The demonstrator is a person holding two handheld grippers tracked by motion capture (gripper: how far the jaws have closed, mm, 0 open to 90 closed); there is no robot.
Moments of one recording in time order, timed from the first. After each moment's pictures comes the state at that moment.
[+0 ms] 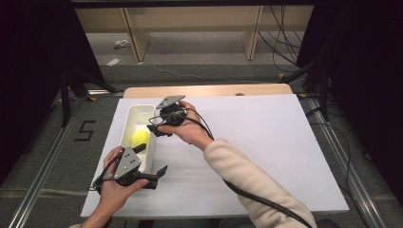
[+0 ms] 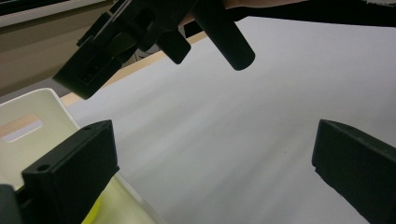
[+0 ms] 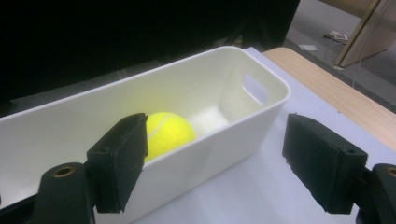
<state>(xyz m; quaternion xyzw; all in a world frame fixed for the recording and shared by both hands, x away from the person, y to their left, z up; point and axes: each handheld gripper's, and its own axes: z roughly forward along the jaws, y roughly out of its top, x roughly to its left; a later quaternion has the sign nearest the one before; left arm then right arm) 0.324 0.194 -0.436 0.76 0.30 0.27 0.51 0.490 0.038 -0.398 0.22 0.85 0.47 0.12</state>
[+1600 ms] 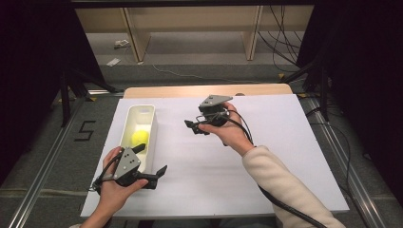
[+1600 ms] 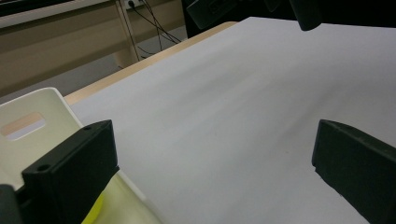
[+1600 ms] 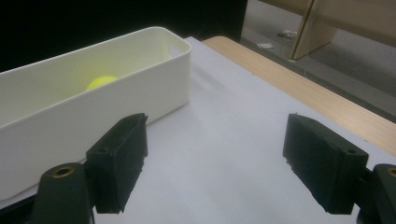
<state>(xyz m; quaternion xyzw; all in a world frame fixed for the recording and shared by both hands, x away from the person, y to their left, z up) 0.324 0.195 -0.436 0.76 0.30 0.28 0.51 0.481 -0.079 -0.392 0.28 0.82 0.48 0.16</state>
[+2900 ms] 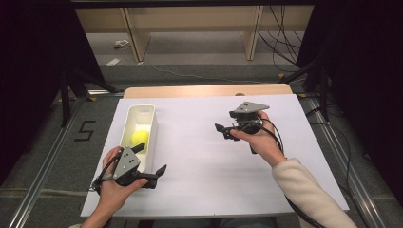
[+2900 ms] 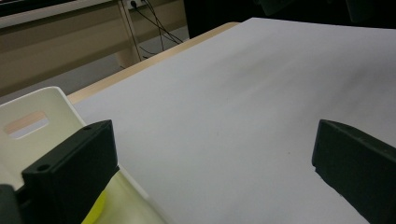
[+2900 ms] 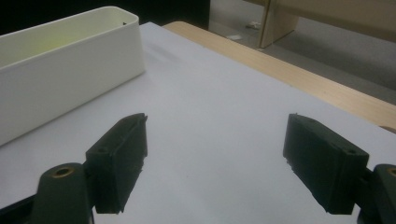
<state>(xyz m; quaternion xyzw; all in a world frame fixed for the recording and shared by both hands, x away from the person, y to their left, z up) 0.324 0.196 -0.436 0.75 0.31 0.28 0.51 0.460 -0.168 -0.402 0.33 0.80 0.47 0.19</state>
